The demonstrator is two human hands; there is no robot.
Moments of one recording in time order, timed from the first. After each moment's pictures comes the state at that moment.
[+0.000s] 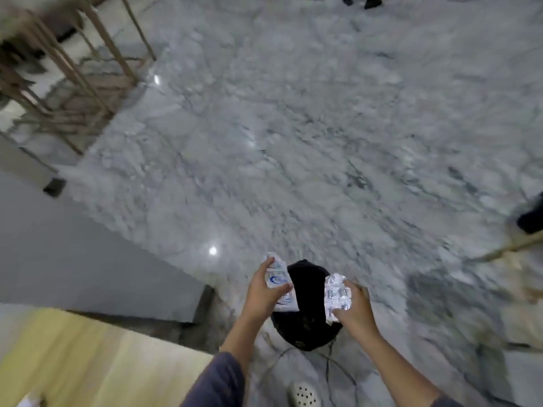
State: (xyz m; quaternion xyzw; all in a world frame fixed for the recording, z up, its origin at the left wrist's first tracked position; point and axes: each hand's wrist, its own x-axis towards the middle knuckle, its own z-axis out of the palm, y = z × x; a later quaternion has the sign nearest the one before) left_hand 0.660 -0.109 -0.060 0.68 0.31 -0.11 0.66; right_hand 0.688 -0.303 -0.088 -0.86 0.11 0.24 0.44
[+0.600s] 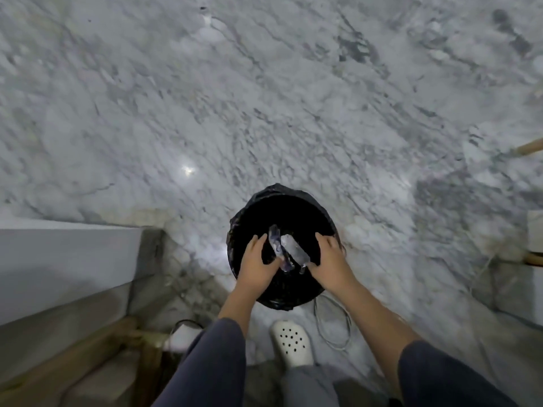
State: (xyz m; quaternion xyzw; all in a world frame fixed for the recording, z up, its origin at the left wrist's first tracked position) left_hand 0.705 -0.152 -0.370 0.81 0.27 -0.31 0.43; right_hand 0.740 -0.312 -0.368 -0.87 0.03 0.40 0.28
